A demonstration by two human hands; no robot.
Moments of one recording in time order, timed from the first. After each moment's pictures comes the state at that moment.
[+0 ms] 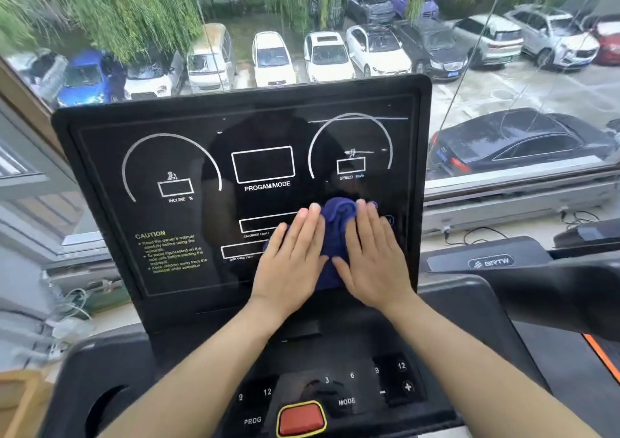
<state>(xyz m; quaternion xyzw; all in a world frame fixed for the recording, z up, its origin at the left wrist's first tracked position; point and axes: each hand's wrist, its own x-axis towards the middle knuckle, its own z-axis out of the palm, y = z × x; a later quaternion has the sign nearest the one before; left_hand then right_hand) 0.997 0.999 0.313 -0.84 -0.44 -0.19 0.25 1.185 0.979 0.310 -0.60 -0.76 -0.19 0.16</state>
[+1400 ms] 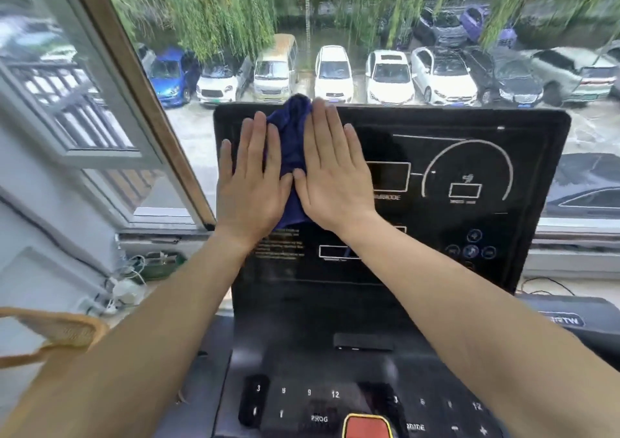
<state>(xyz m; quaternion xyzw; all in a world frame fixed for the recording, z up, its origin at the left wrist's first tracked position) 0.823 1.067 0.424 -0.70 -0.57 -0.26 0.34 0.980 1.069 0.449 -0.52 -0.79 -0.23 0.24</state>
